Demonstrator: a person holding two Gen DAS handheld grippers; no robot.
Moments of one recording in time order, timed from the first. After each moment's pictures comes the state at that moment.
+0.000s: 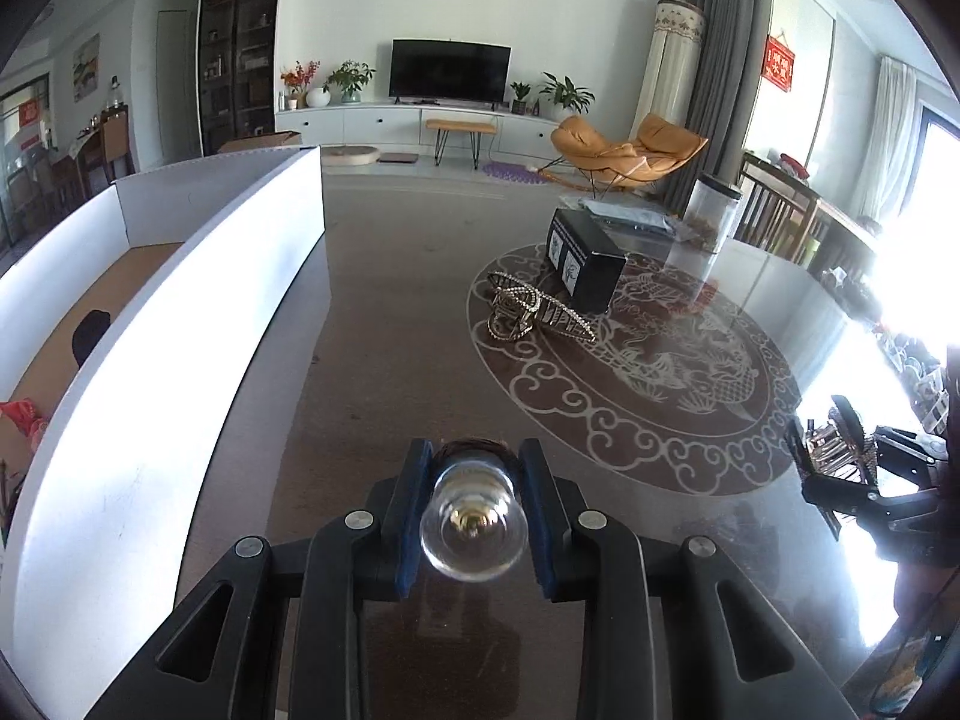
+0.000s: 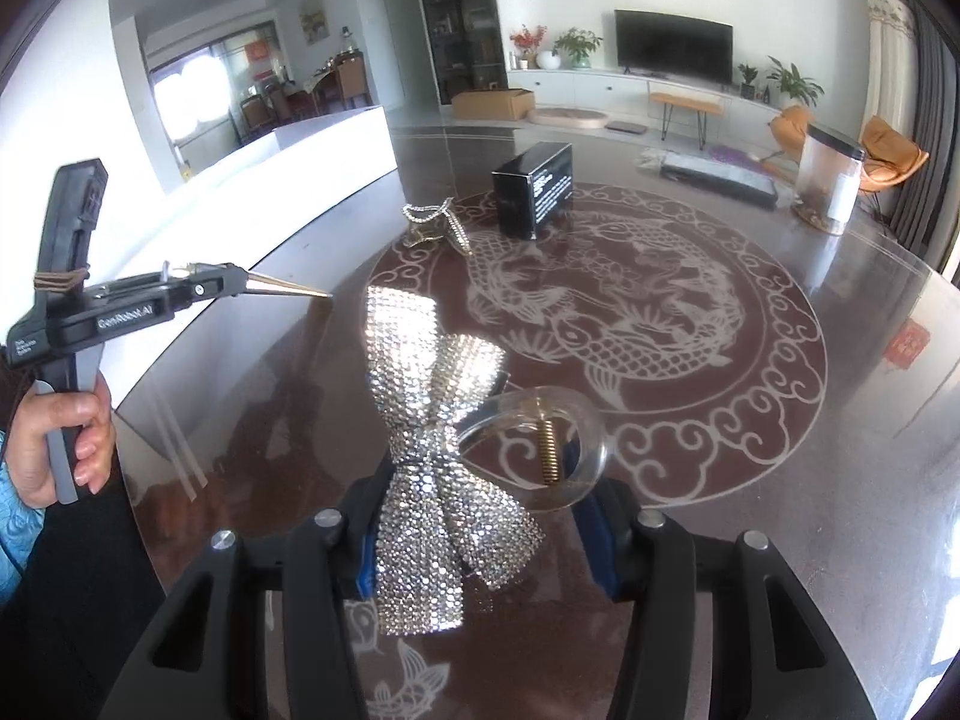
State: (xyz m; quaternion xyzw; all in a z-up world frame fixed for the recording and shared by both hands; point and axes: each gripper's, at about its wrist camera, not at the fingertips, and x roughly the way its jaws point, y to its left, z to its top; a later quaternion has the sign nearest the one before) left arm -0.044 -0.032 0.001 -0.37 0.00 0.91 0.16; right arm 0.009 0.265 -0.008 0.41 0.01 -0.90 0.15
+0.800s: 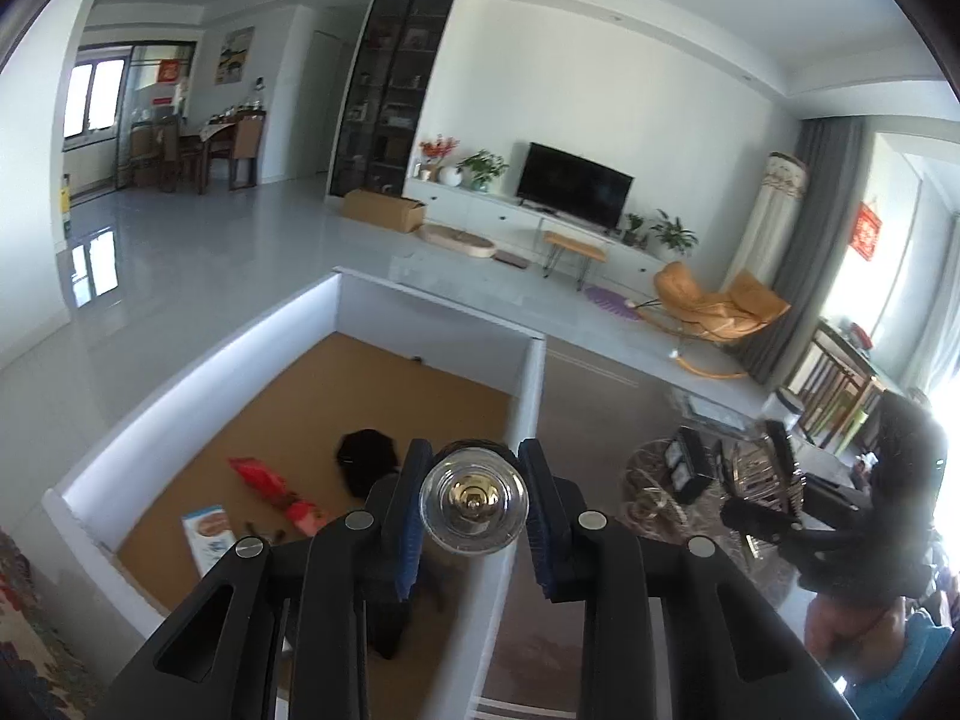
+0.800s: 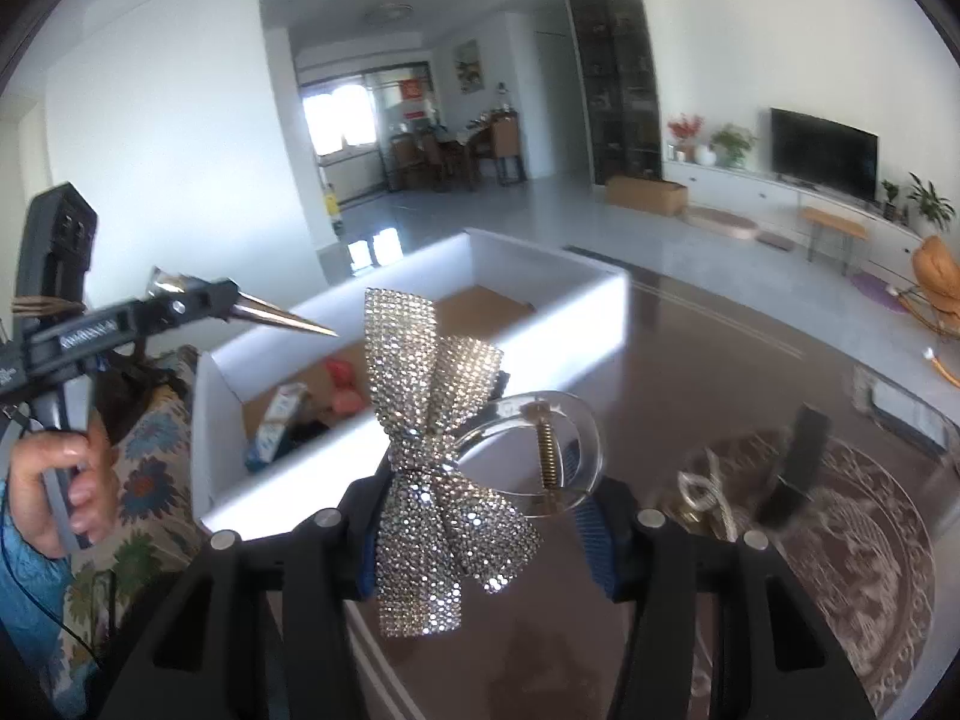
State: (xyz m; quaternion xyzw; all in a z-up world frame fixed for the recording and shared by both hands) left arm -0.022 -0.240 0.141 -0.29 -0.12 0.95 0.03; right arm -0.081 0.055 0.122 0.30 0.03 -0.89 0.35
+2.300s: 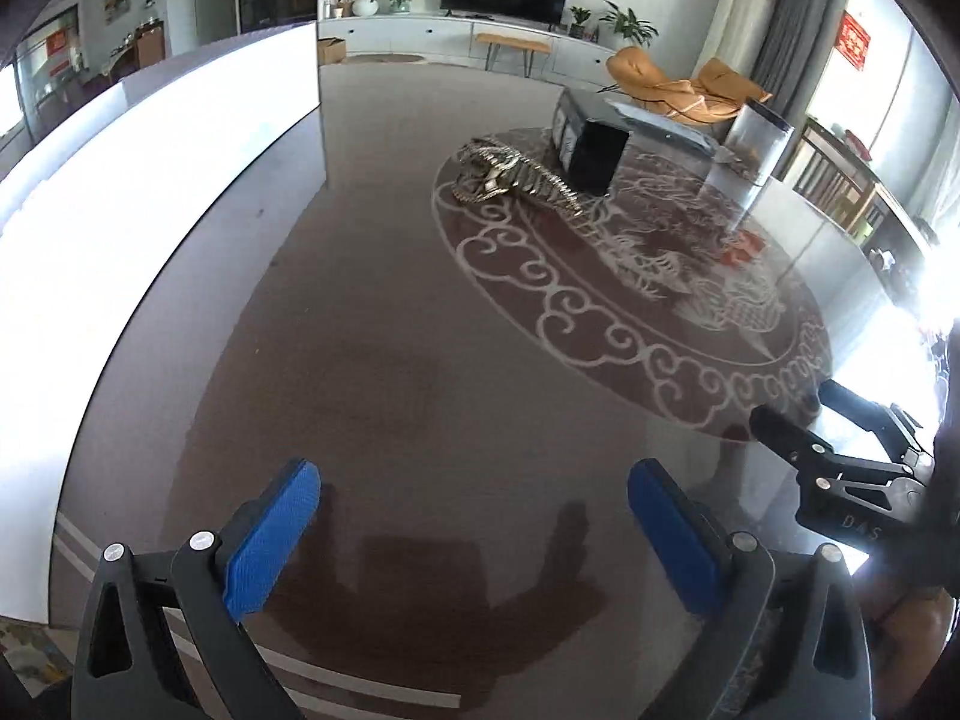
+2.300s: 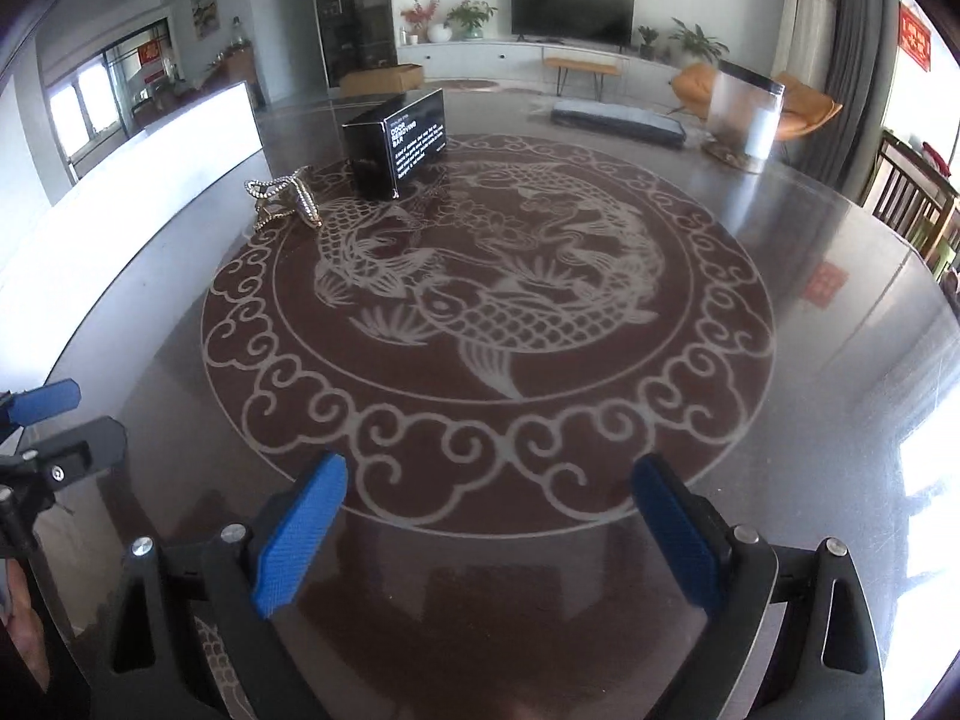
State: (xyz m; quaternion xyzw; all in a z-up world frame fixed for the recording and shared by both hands) left arm -0.049 0.021 -0.047 -0.49 -0.03 0.87 0.09; right arm -0.039 0.269 -0.051 0.45 0.00 -0.89 0.00
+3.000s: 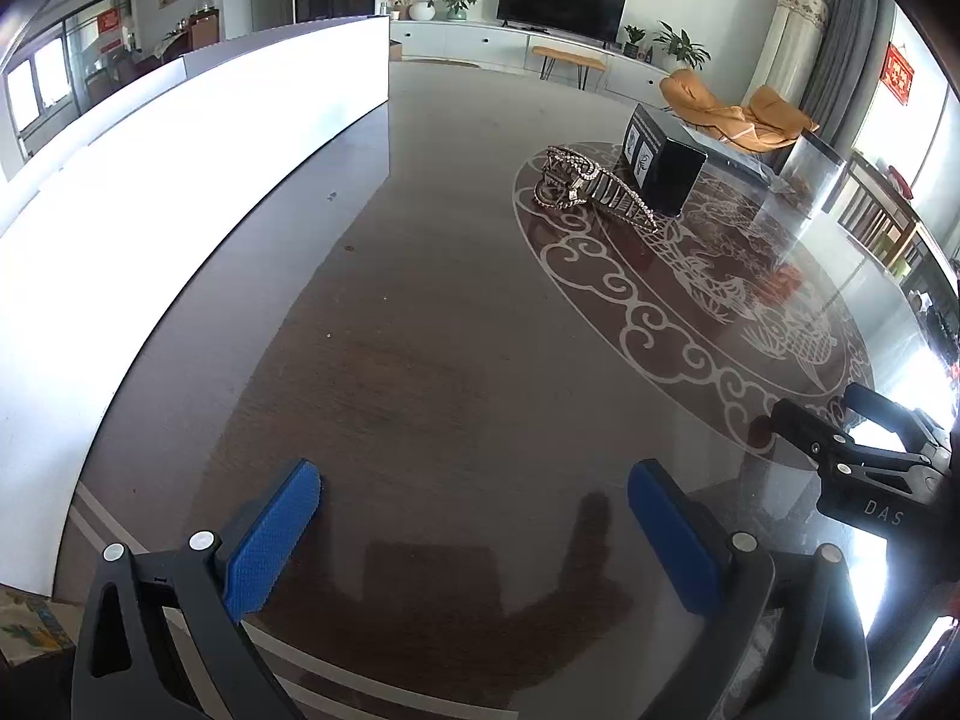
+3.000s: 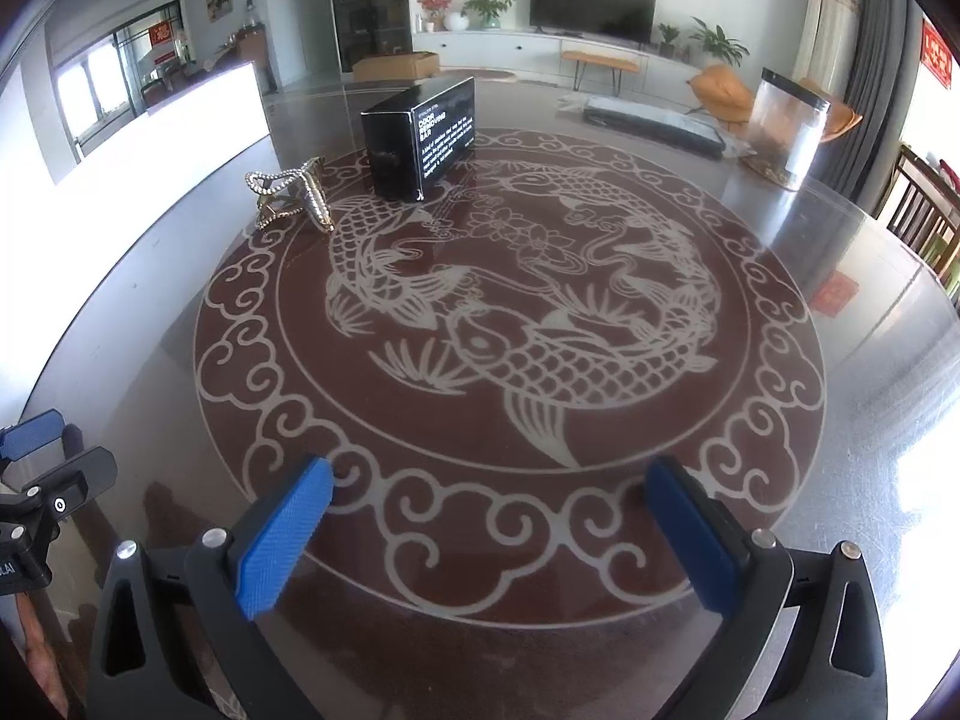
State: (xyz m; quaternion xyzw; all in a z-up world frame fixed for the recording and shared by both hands) left arm -0.052 0.009 -0.060 -0.47 -0.04 0.88 0.03; right arm -0.063 0.256 -0.057 0.46 0.01 -0.89 0.01
